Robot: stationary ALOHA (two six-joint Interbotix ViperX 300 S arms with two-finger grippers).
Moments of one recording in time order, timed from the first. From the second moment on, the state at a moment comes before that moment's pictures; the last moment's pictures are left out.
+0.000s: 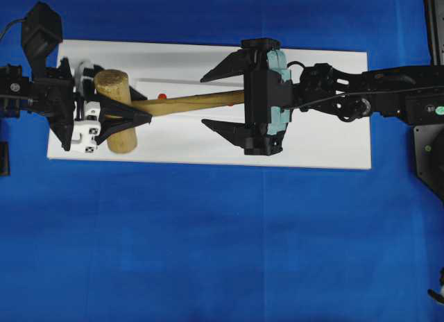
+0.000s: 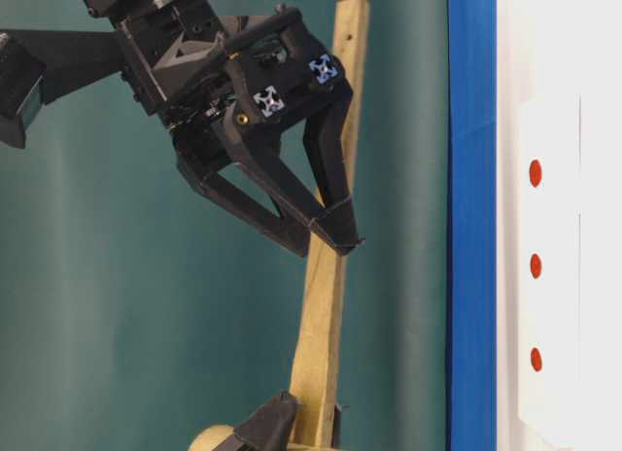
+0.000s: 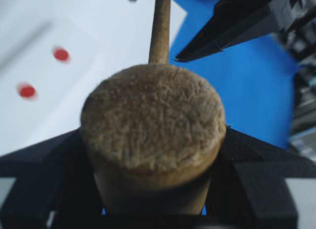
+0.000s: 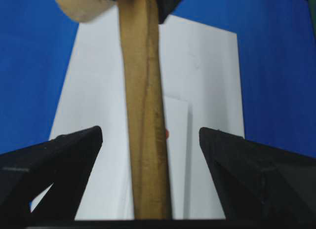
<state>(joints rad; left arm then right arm) 0.05 -0.44 1.01 -0.02 -0.23 -0.70 -0.06 -0.10 0.62 0.70 -0.13 -0.84</state>
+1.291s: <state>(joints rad) -0.01 -0.44 0.99 -0.01 -0.24 -1.20 -0.06 -0.06 0.63 0.69 -0.12 -0.87</state>
